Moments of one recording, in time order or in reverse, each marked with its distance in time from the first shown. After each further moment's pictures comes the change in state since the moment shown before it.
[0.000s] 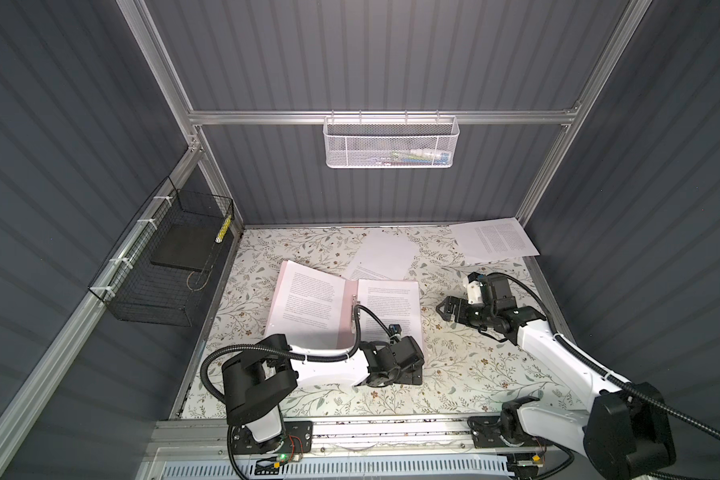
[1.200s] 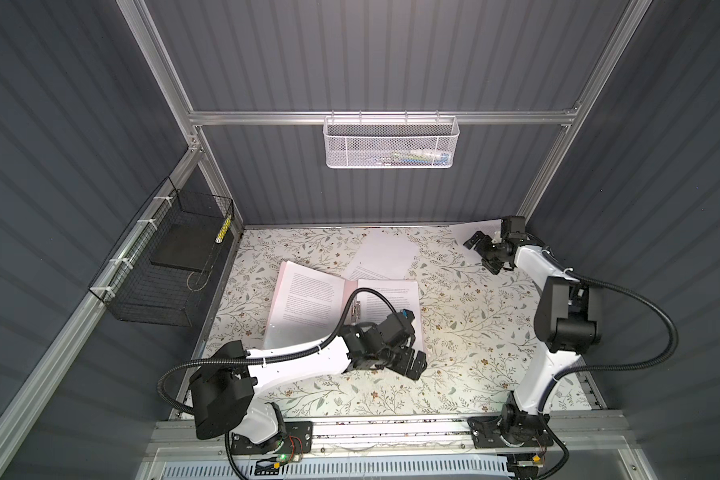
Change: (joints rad) left arm 0.114 -0.175 0.111 -0.123 0.204 0.425; right arm -0.334 0.835 0.838 0.011 -0.012 0.217
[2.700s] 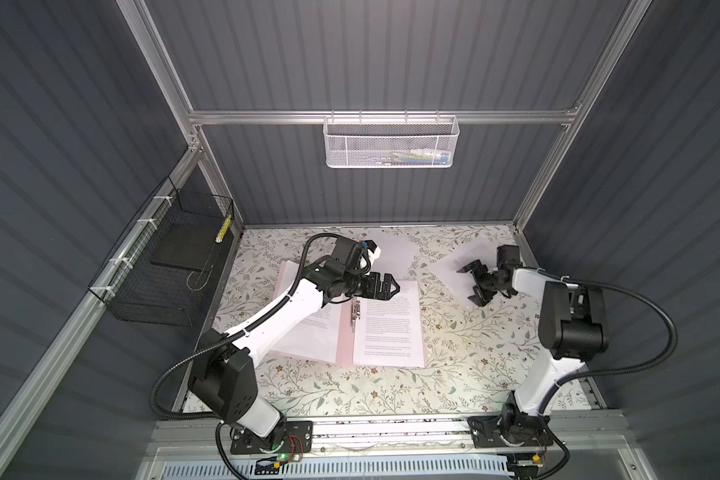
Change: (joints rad) left arm 0.481 0.045 0.287 -0.108 0.287 0.221; right arm -0.016 -0.211 -0.525 0.127 -0.206 0.333
